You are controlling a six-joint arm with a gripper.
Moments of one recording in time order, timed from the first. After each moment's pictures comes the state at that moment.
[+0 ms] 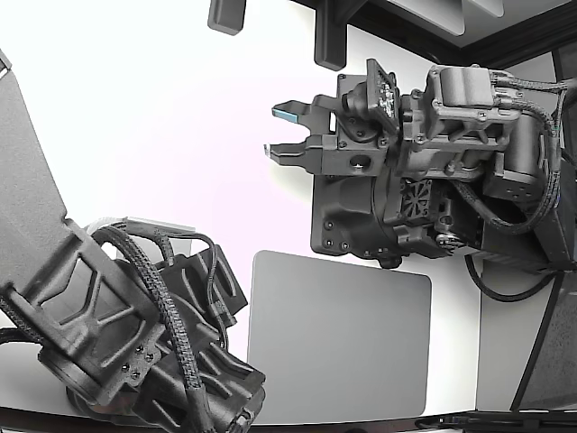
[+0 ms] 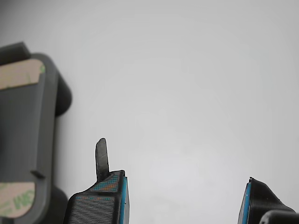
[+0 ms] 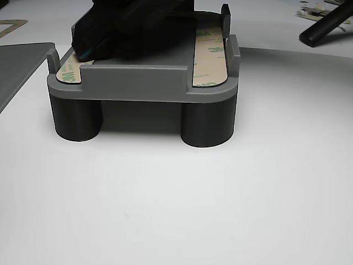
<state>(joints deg) -11.3 168.0 152.7 55.5 -7.6 2.5</state>
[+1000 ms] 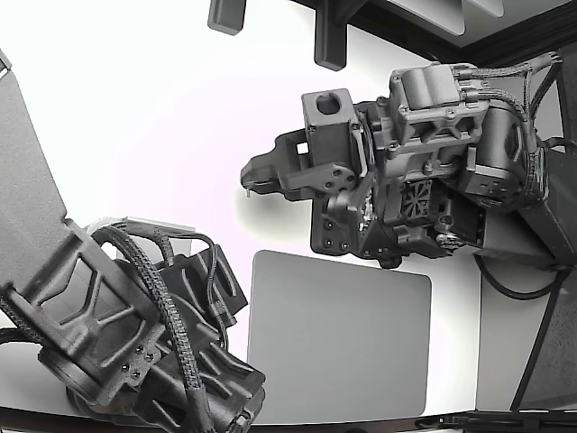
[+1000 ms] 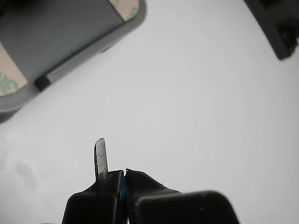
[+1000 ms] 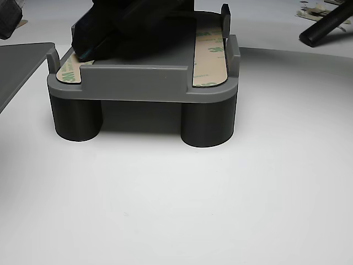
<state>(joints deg) -11.3 159.3 154.5 47.8 -17.1 -64.8</state>
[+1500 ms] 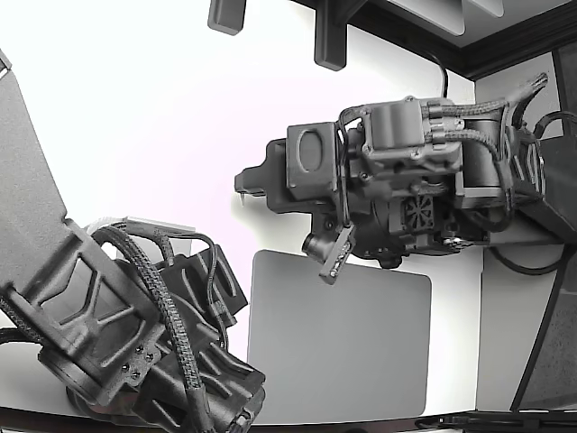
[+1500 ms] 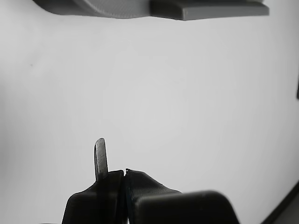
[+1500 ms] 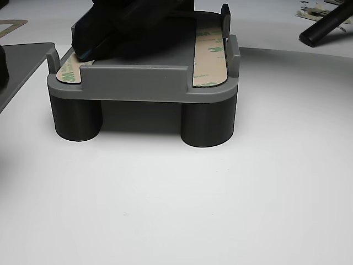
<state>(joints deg) 3.0 151.4 154.5 47.3 1.3 -87.5</state>
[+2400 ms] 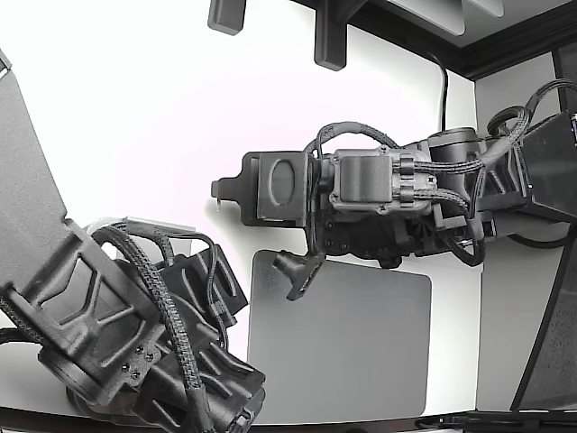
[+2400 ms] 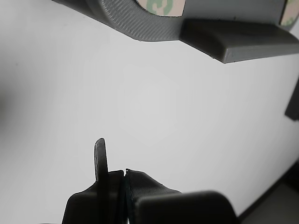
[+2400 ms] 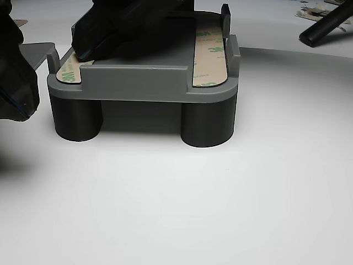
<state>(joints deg) 13.8 140.6 154.2 37.3 13.3 -90.3</state>
